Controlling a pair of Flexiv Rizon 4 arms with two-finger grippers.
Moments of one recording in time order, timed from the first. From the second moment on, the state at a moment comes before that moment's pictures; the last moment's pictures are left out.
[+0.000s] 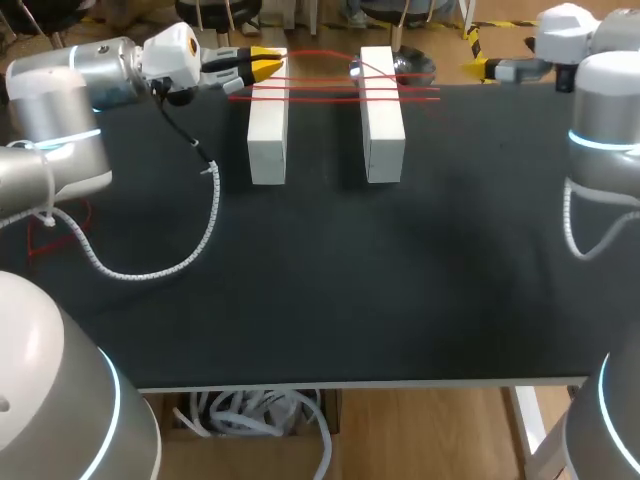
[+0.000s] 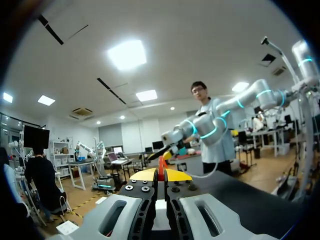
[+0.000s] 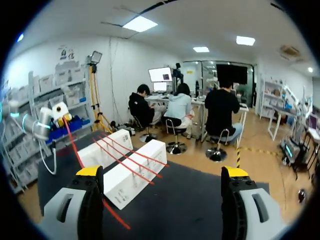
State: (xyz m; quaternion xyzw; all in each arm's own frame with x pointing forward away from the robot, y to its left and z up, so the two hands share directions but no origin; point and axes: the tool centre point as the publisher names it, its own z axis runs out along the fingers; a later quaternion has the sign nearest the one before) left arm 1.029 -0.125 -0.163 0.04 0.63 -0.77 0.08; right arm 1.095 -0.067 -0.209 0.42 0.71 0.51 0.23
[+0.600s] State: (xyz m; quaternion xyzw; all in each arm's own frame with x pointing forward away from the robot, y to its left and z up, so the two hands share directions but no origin) left arm 1.029 -0.125 -0.163 0.04 0.63 -0.77 0.08; right arm 1.004 -0.069 -0.176 0.61 0.61 0.50 0.05
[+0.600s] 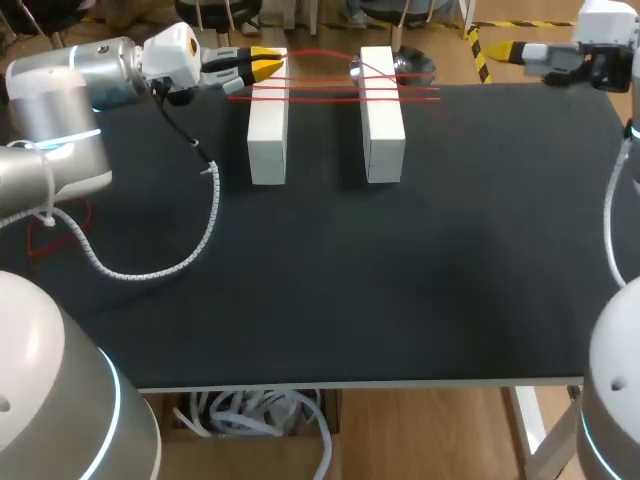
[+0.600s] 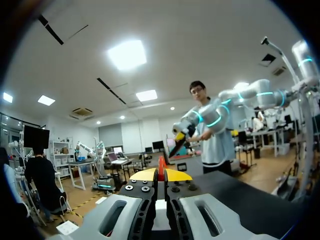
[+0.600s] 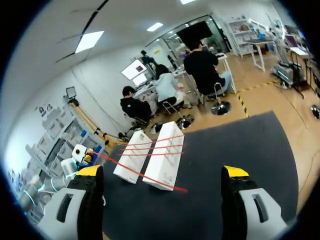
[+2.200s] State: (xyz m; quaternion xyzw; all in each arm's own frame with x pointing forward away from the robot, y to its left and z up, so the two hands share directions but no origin) left arm 1.029 -0.125 -0.163 0.04 0.63 -0.77 0.08; right arm 0.894 -0.032 -0.212 0.67 0.38 0.55 0.32
